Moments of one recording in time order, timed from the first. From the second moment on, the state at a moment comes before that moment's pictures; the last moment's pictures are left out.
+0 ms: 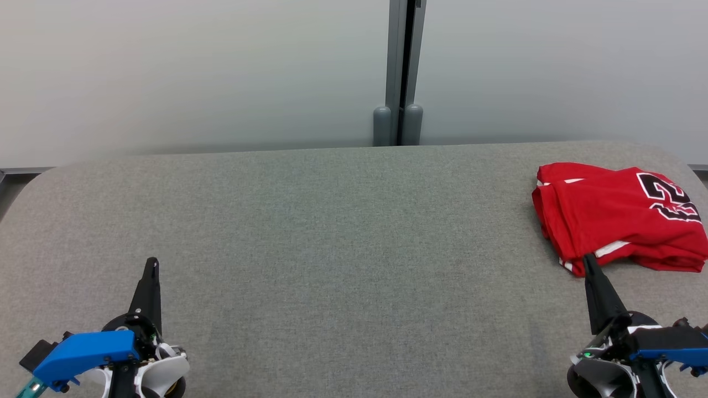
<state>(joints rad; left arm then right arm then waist) -0.10 0.05 0.12 0.25 -1.61 -0.13 0.11 -0.10 -0.05 -0.11 0.25 1.61 0.13 0.11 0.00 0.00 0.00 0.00</state>
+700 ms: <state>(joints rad) -0.10 0.05 0.12 0.25 -1.61 -0.13 0.11 -0.10 -0.05 -0.11 0.25 1.61 0.13 0.11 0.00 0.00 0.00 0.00</state>
